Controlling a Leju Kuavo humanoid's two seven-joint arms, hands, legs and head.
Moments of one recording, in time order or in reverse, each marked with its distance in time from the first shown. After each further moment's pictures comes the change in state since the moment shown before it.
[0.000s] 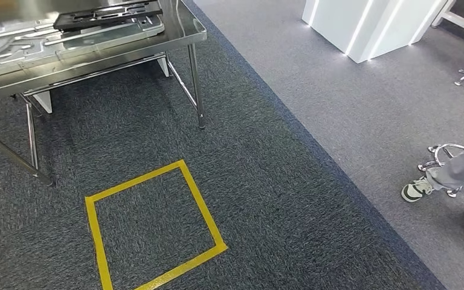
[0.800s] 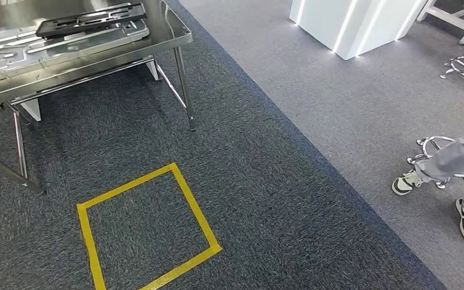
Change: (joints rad) left arm -0.002 -0.001 0.002 0.000 -0.008 -0.007 0.005; right arm 0.003 -0.011 -0.007 0.000 -0.008 -0.002 0.018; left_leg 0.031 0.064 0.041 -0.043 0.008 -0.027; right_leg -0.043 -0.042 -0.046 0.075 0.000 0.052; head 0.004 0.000
